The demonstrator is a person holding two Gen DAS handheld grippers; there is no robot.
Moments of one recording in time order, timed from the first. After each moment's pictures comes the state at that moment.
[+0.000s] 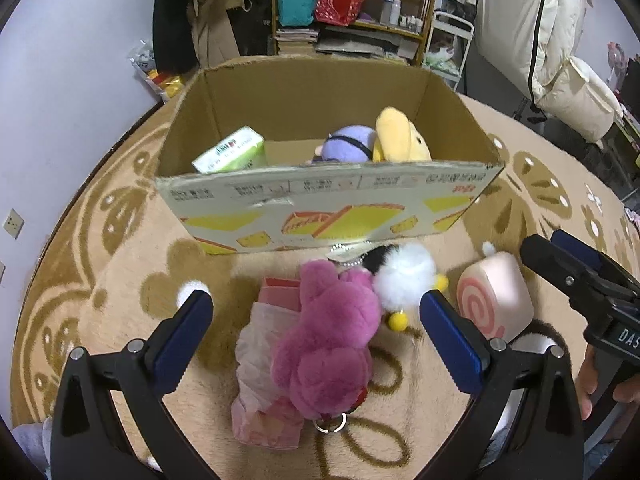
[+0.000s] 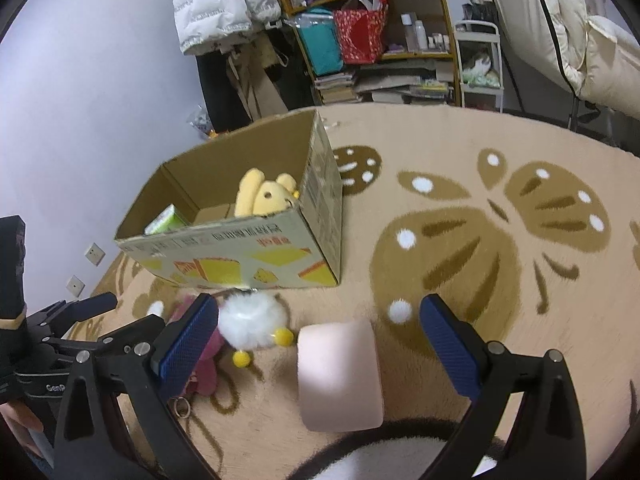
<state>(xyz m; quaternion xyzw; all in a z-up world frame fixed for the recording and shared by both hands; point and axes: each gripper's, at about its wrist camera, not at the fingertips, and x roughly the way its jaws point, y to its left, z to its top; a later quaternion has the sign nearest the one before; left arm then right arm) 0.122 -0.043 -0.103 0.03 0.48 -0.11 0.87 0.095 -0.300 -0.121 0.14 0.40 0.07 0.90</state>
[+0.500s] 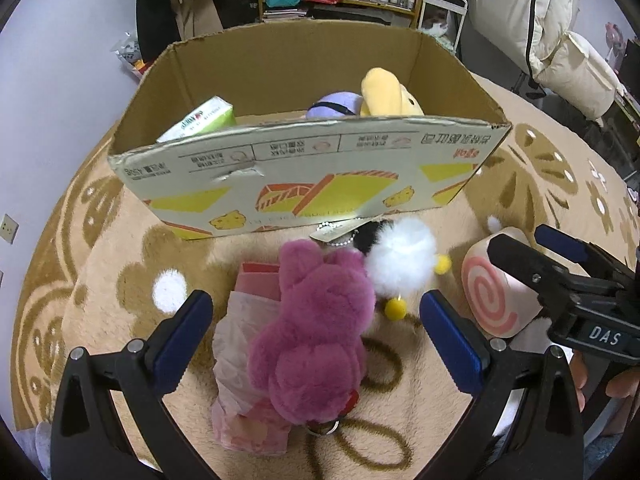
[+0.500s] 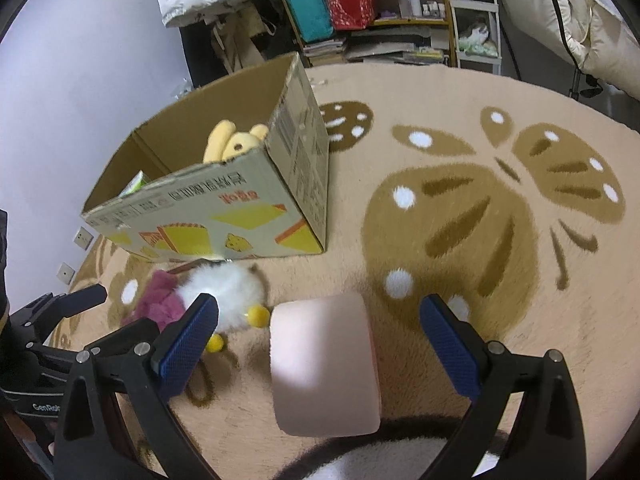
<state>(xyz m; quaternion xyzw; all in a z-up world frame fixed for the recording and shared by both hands) 0.128 -0.060 -0.128 0.05 0.51 -0.12 0.85 0.111 -0.297 -0.157 0.14 0.45 0.07 0.88</state>
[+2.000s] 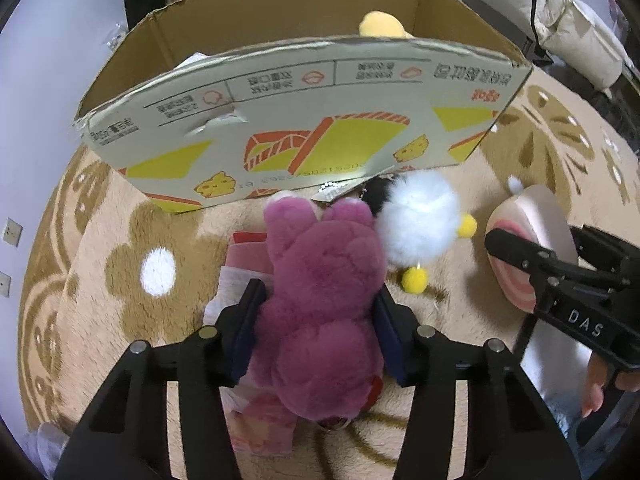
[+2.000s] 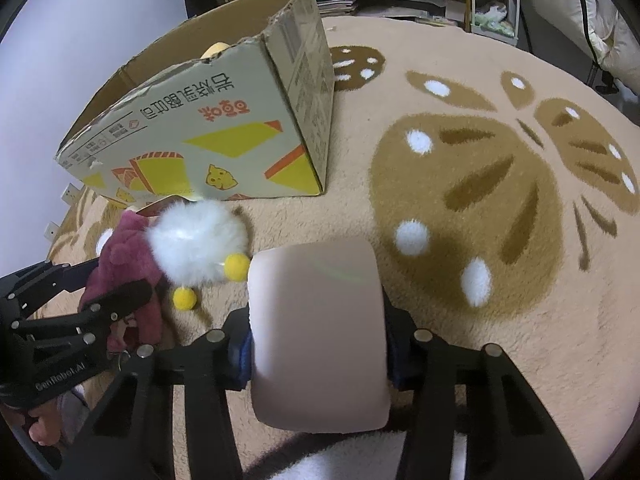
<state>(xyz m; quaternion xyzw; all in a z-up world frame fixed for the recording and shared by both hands) 0.130 -0.075 -0.163 0.09 0.54 -0.11 0.83 0.112 -0.279 -0.185 0.10 0.51 0.08 0.85</state>
